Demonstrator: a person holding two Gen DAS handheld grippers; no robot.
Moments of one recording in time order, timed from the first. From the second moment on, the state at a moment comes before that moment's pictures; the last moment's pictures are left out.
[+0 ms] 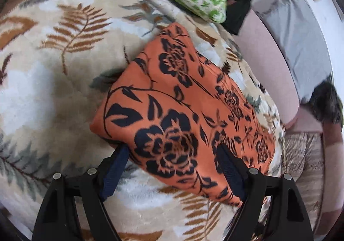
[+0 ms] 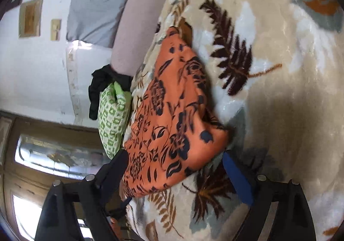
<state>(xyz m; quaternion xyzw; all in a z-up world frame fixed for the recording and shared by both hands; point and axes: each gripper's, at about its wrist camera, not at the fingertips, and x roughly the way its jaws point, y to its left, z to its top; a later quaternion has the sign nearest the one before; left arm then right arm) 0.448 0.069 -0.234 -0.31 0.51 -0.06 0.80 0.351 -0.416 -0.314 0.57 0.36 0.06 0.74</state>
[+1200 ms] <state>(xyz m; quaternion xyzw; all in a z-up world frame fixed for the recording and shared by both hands) 0.463 0.077 -0.252 -0.38 0.48 -0.04 0.79 0.383 -0.406 -0.309 0.47 0.37 0.01 0.80</state>
